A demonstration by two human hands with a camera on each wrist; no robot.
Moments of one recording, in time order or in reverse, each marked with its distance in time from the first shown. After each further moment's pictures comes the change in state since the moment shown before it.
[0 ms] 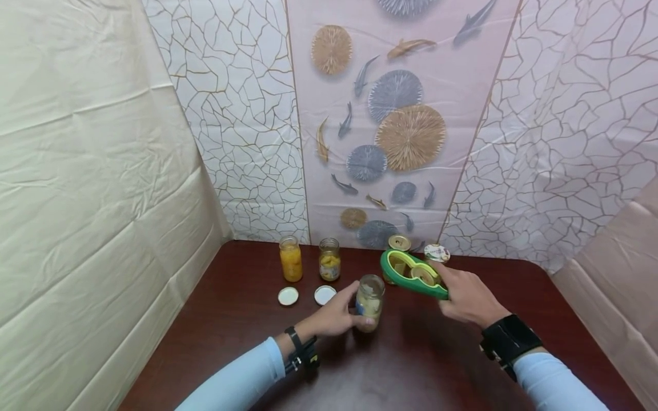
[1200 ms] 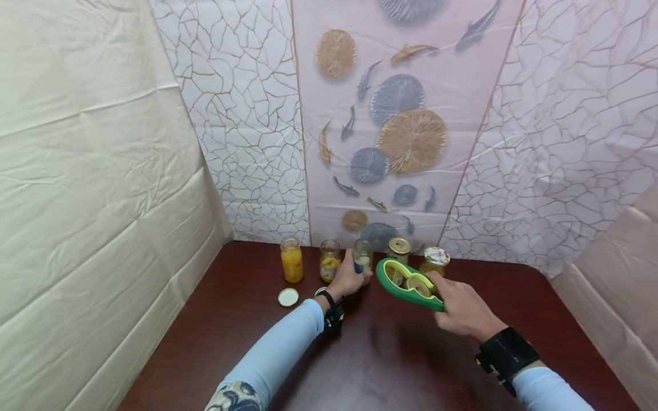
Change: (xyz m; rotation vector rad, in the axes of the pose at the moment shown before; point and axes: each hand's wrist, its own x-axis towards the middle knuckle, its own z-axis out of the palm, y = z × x) left_hand 0.103 -0.036 -0.011 0.096 0.396 -0.233; right_hand -0.009 -0.022 0.004 0.036 0.005 0.000
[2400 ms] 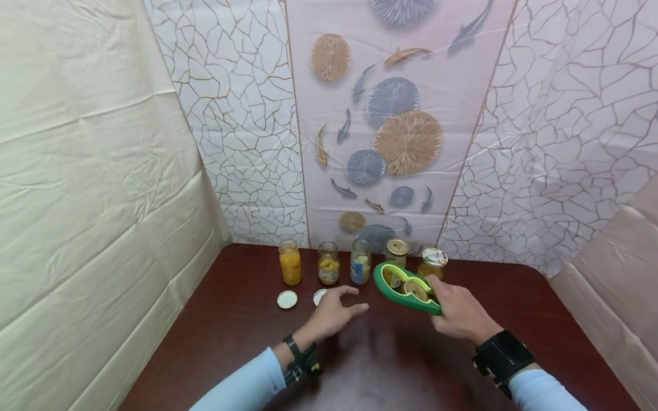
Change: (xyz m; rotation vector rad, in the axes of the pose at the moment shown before) left_hand -0.116 0.030 -0.032 -0.009 -0.068 -0.015; right_hand -0.004 0.002 0.005 0.008 0.006 -0.017
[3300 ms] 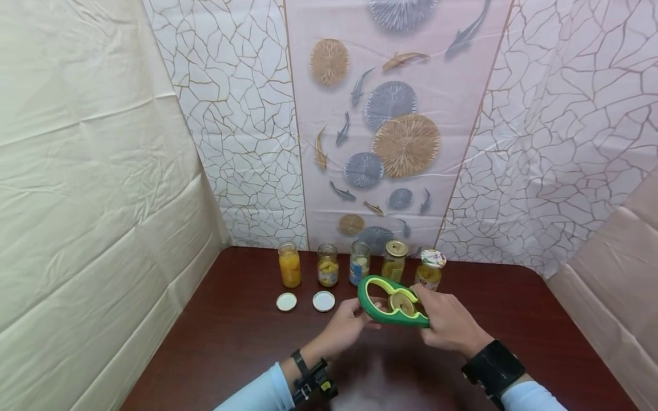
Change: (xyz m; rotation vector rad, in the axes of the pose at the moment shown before) left_hand -0.026 0.019 0.024 -0.523 -0.254 0.178; right_hand -0.004 -0.034 0.003 0.059 0.072 -0.119
